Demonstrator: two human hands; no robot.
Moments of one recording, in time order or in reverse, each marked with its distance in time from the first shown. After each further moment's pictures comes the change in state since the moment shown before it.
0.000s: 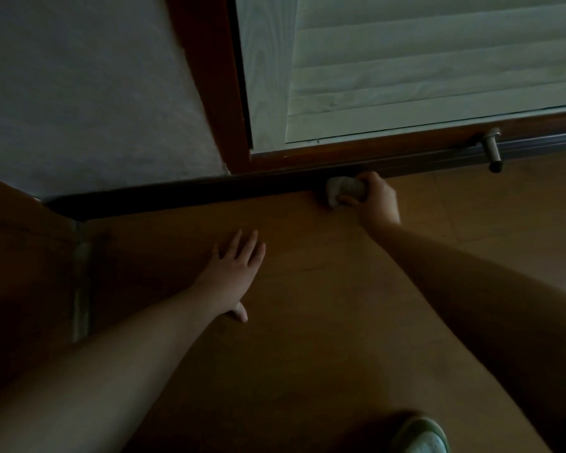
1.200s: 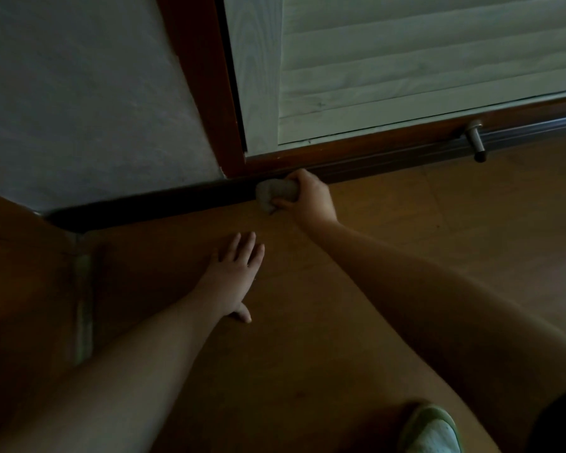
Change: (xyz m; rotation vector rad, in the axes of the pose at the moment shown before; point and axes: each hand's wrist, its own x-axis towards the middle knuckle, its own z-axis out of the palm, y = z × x) left_hand -0.003 0.002 -0.001 0.011 0.054 -0.018; right_hand -0.025 -0.089 0.056 0.129 -0.051 -0.130
